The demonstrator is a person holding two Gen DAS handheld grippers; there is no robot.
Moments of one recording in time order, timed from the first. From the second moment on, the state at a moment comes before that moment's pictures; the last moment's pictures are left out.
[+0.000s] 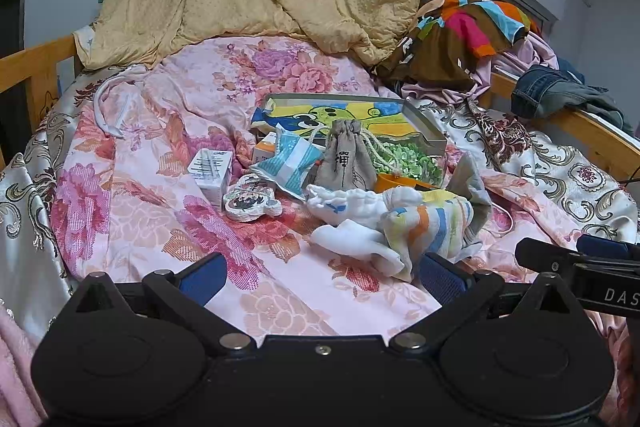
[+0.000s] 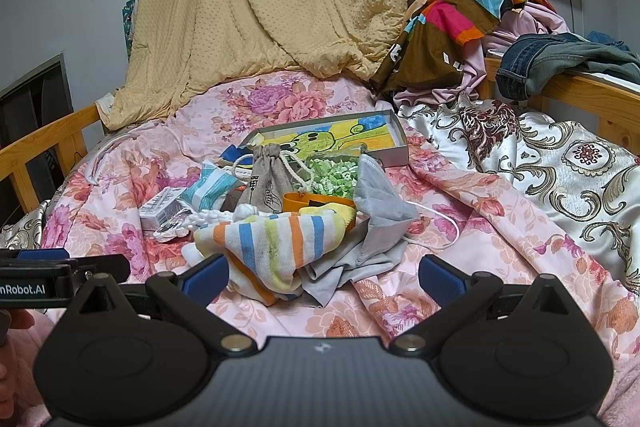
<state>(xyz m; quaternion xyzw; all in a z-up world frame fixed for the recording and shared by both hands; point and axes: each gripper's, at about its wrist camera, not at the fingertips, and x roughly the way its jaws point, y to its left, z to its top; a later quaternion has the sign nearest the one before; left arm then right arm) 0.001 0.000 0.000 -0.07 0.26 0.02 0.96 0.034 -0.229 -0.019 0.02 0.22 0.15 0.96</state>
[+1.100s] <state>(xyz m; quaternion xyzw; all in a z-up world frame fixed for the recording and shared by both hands) 0.002 -0.001 -0.002 -0.07 0.27 0.02 0.96 0.036 -0.226 -0.021 0.02 0.23 0.15 0.96</state>
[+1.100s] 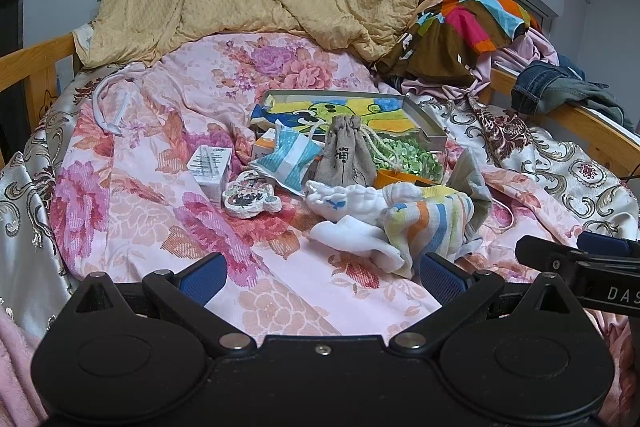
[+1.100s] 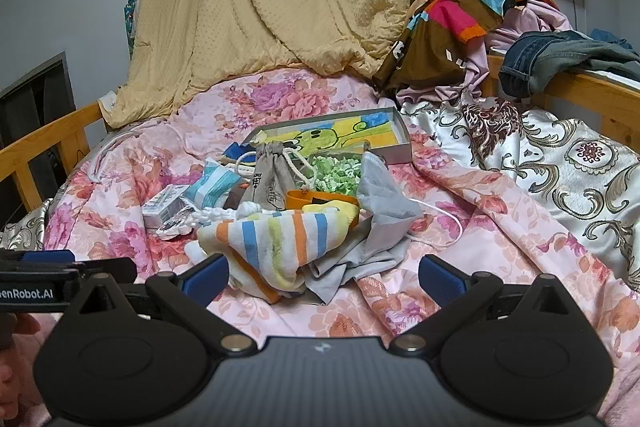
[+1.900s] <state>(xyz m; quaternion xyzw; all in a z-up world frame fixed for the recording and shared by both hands) 0.043 0.003 -0.011 -0.04 0.32 0.00 0.95 0.068 -0.229 -0.023 0.01 0.27 0.16 0.95</state>
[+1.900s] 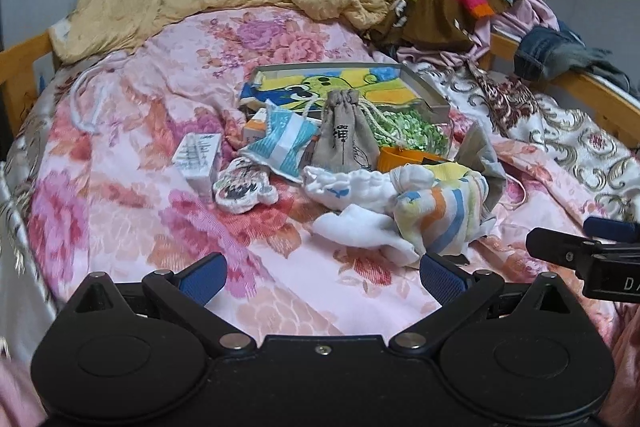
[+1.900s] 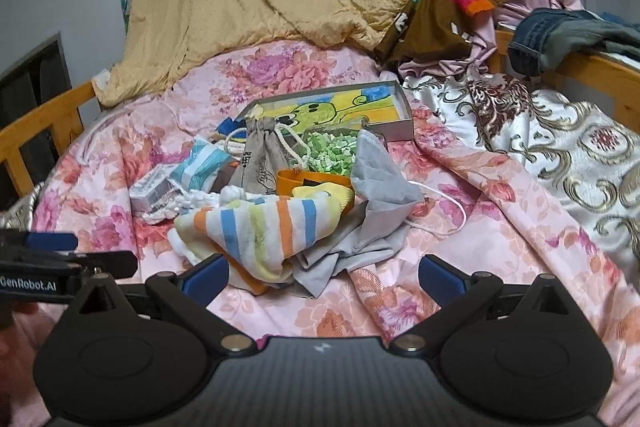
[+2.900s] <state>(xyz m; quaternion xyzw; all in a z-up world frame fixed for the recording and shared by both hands) 0.150 0.061 -0.069 -0.35 0.41 -0.12 0.83 0.141 -0.192 -0.055 -0.05 0.28 0.28 0.91</state>
